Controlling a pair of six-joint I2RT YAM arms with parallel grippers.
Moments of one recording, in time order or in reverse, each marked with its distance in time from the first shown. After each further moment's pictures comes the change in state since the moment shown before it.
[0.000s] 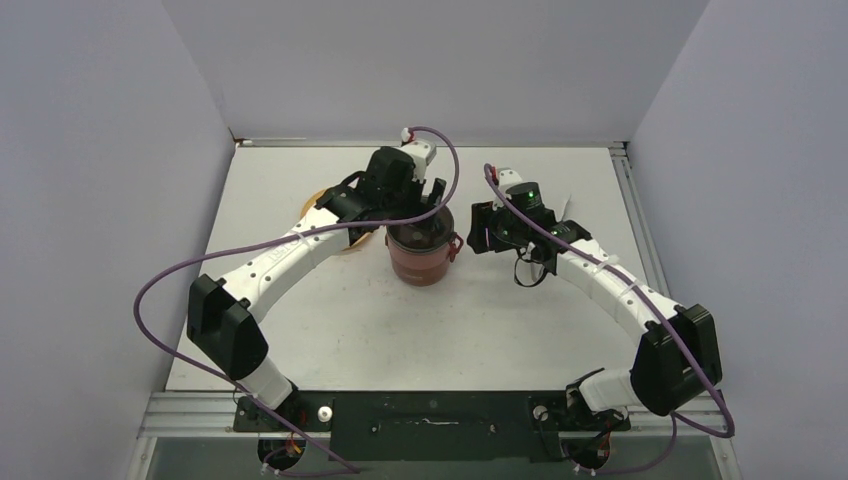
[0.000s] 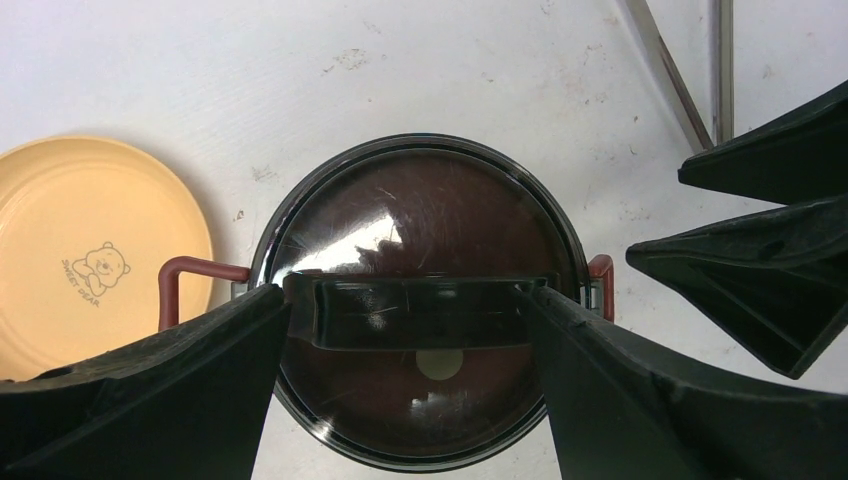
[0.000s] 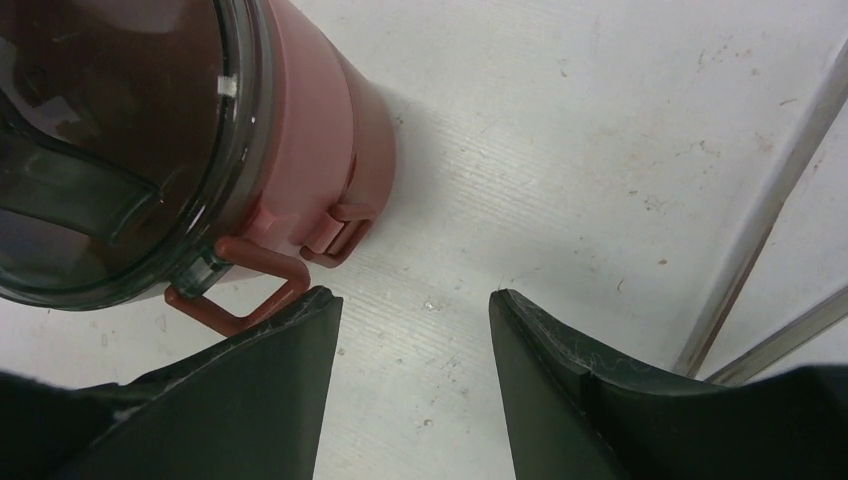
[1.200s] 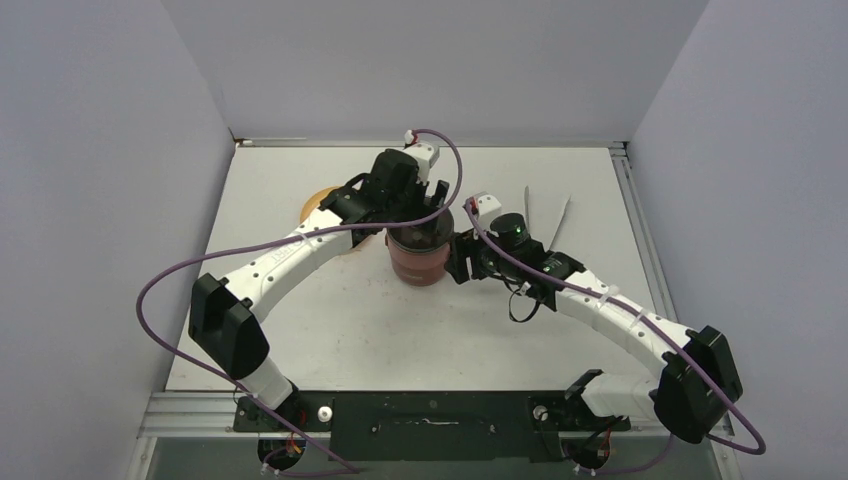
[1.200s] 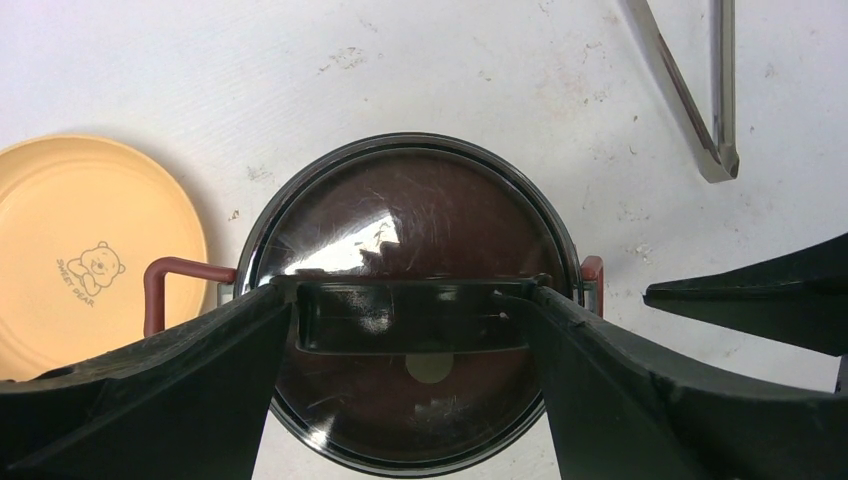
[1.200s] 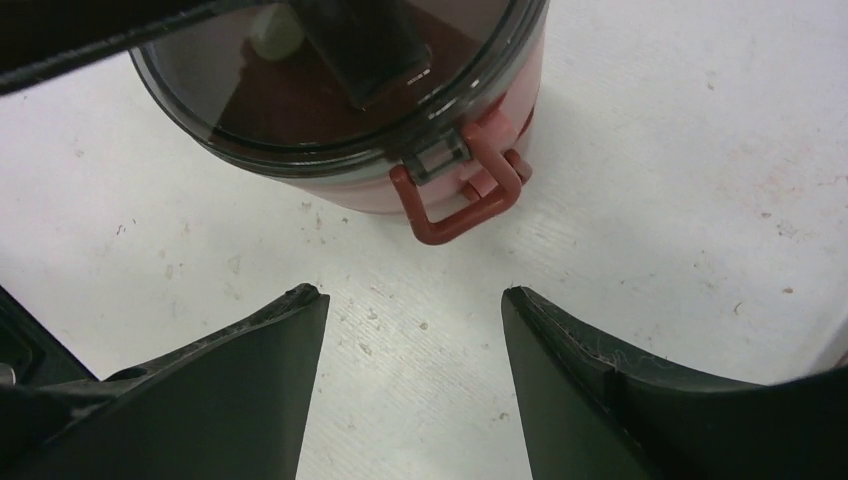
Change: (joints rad) left arm -0.020 0.009 0.000 0.006 -0.022 -0.002; right arm 0.175 -0.140 -0.178 0.128 0.013 0.010
